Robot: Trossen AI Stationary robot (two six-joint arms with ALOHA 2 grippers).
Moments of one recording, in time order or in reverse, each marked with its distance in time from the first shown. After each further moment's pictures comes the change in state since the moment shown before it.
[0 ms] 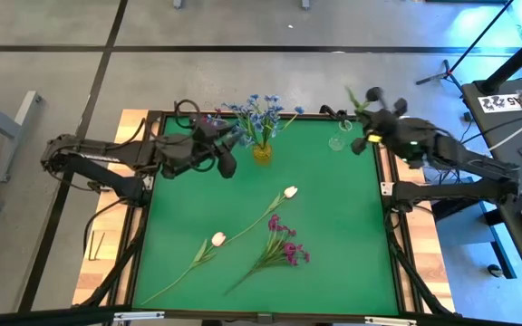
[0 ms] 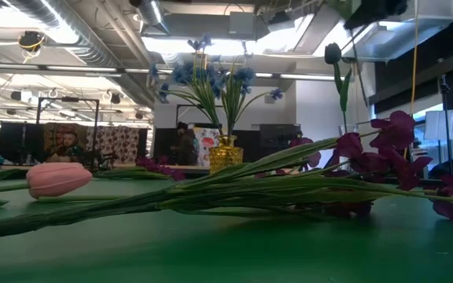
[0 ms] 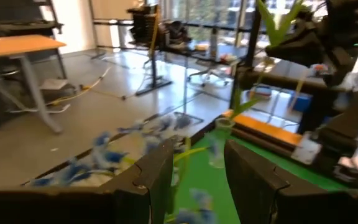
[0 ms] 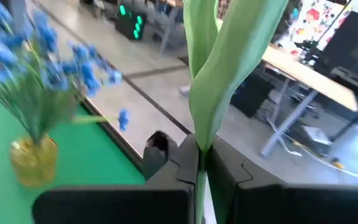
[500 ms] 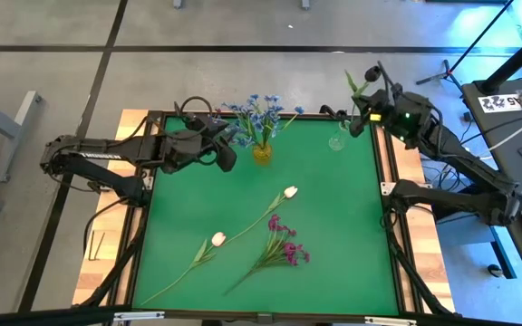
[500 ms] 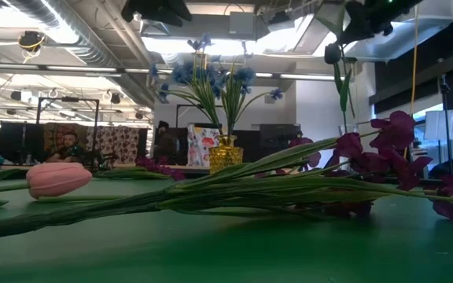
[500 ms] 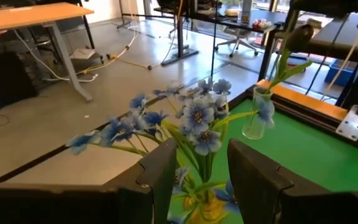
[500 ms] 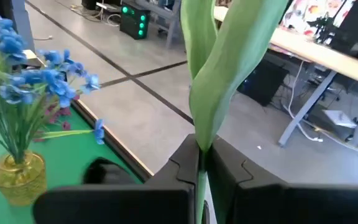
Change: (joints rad) left arm 0.072 0.000 0.000 -0.185 0.000 -0.099; right arm -0.444 0.046 -0.014 0.114 -0.466 -0.017
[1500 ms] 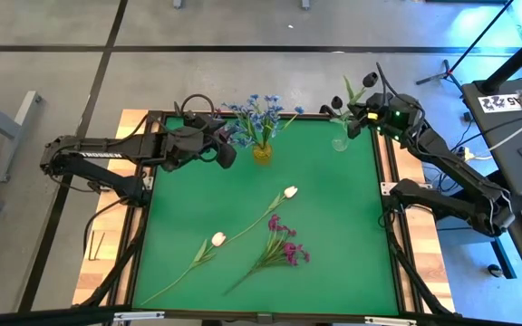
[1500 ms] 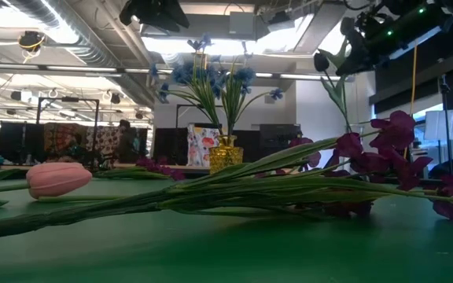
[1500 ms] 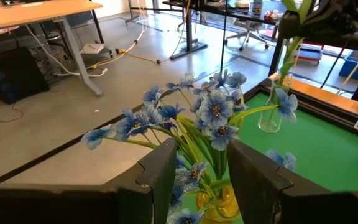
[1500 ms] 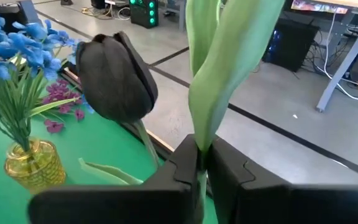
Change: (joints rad) left arm 0.033 0.000 0.000 -0.037 0.000 -0.005; right arm -0.217 -0.014 -0.214 0.137 -0.276 0.132
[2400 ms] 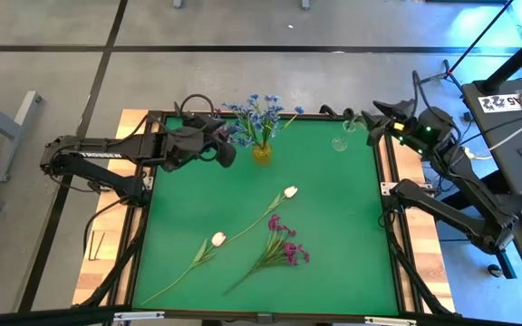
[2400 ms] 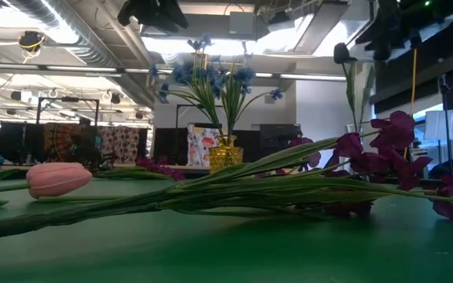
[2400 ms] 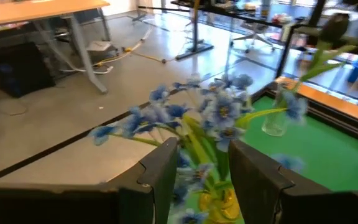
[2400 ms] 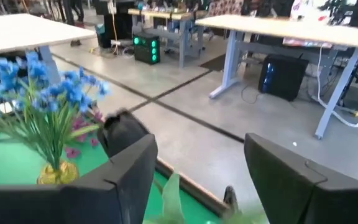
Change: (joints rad) left arm 0.000 0.000 0.000 -0.007 -0.027 -0.038; right arm 0.000 -0.270 0.018 -0.128 -0.001 0.026
